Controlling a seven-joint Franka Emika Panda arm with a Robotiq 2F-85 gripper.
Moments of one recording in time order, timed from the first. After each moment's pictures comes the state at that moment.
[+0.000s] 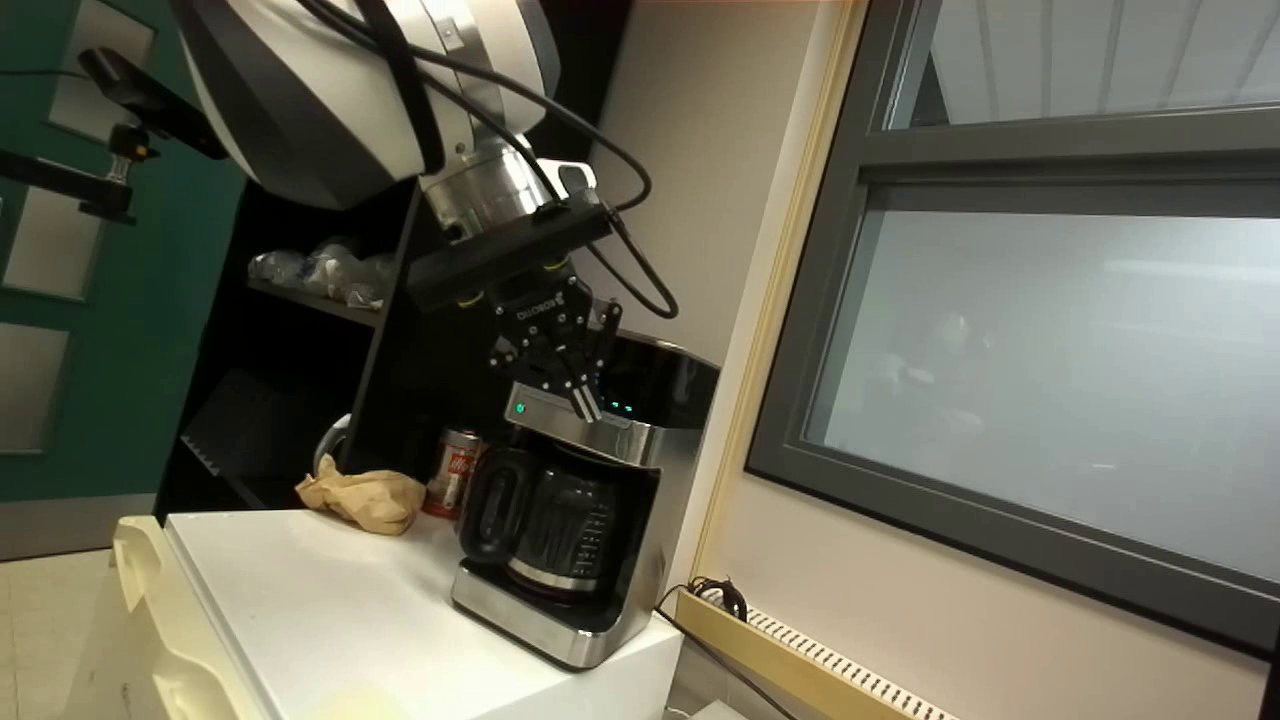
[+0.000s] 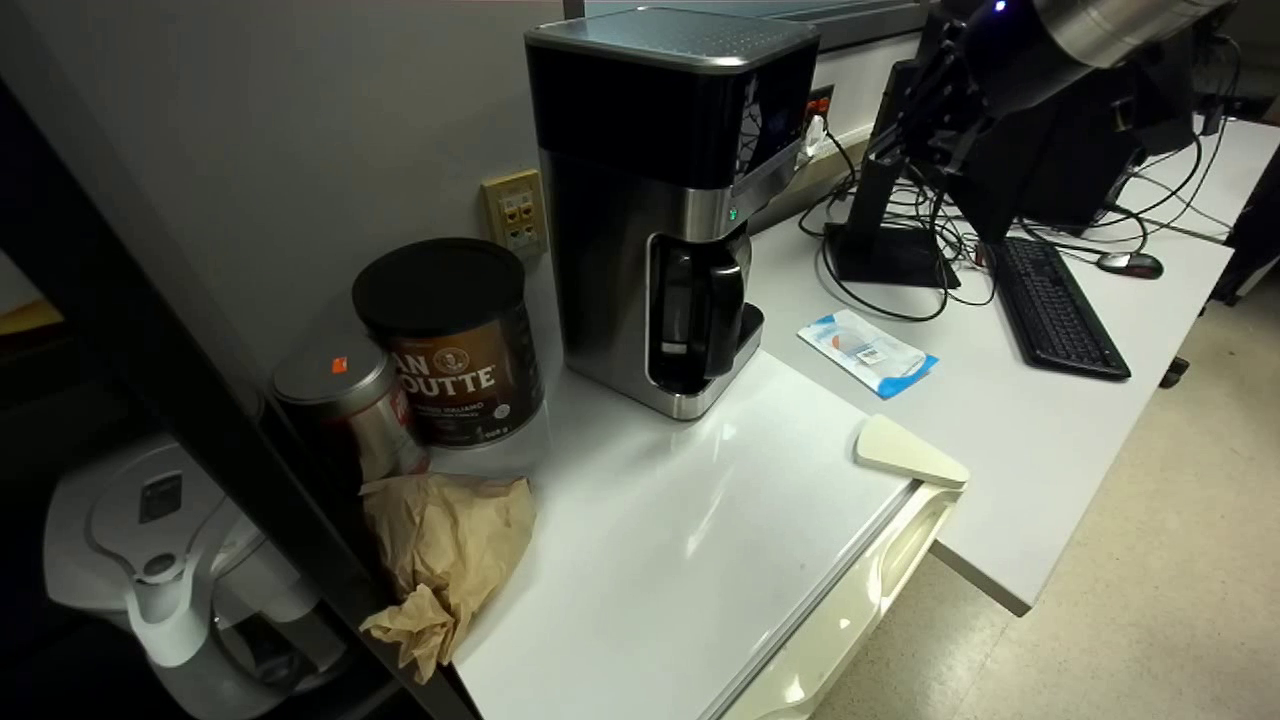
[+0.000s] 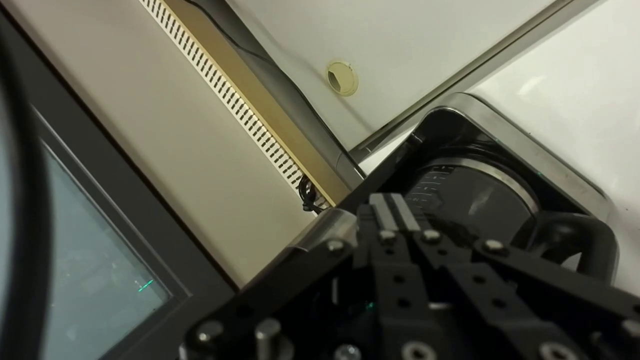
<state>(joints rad) -0.05 0.47 -0.03 -1.86 -1.25 2.92 0.35</state>
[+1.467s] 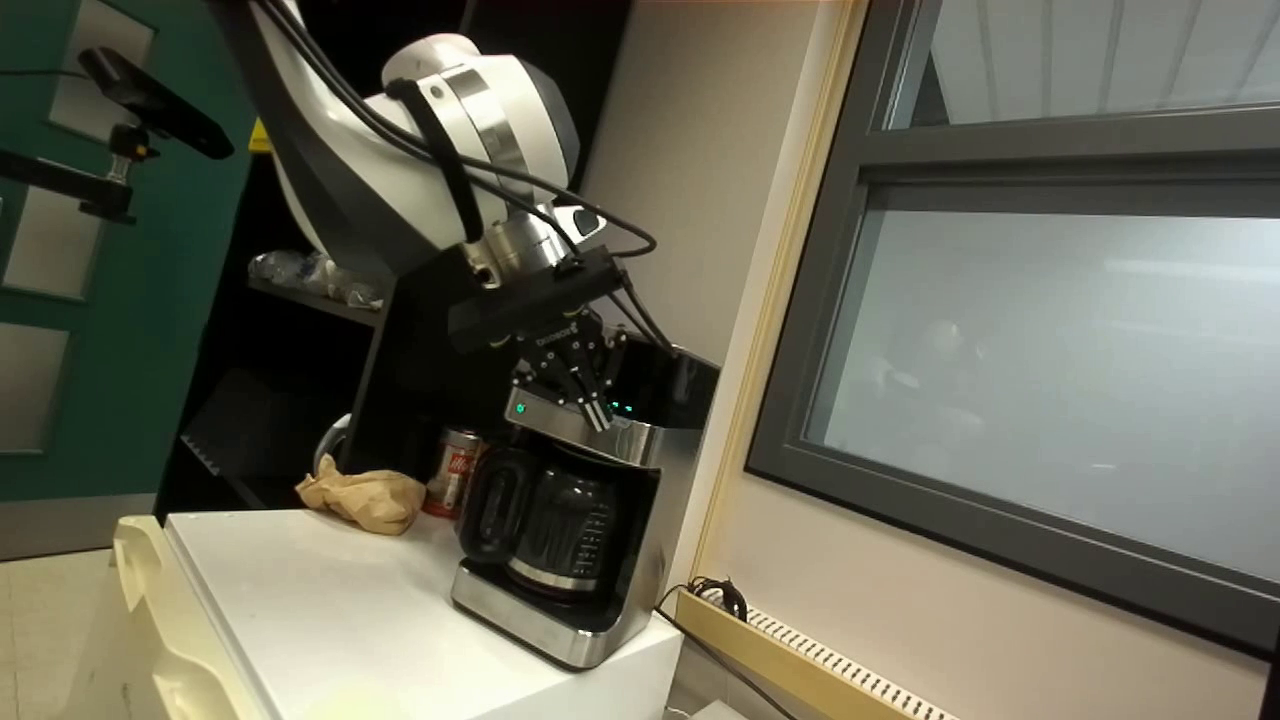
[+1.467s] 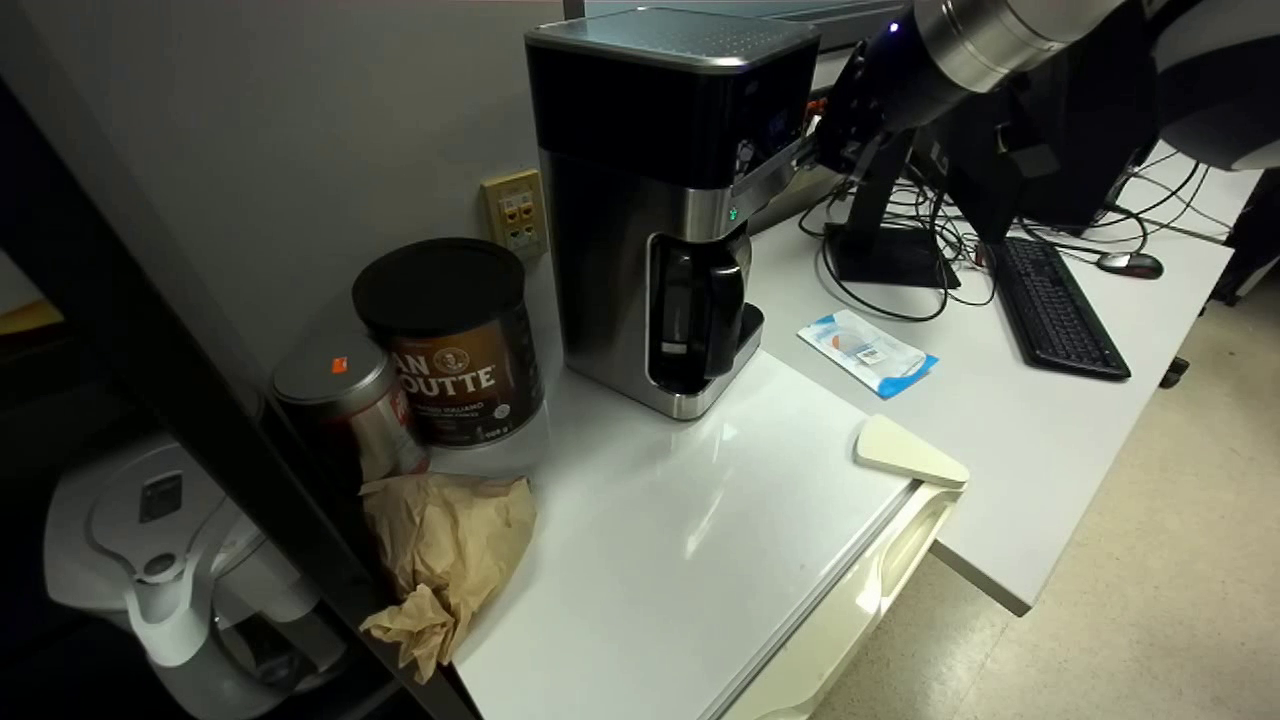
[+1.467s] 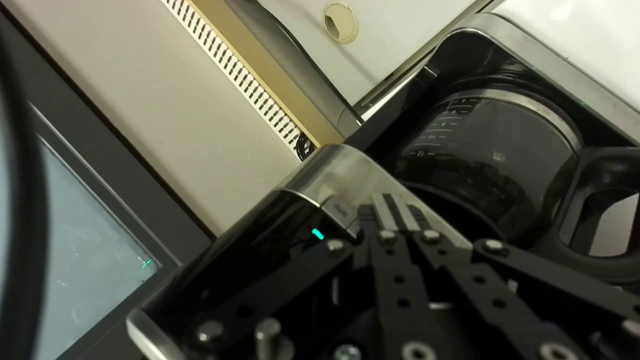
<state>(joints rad) -0.05 0.64 0.01 -1.65 -1.22 2.93 0.36</state>
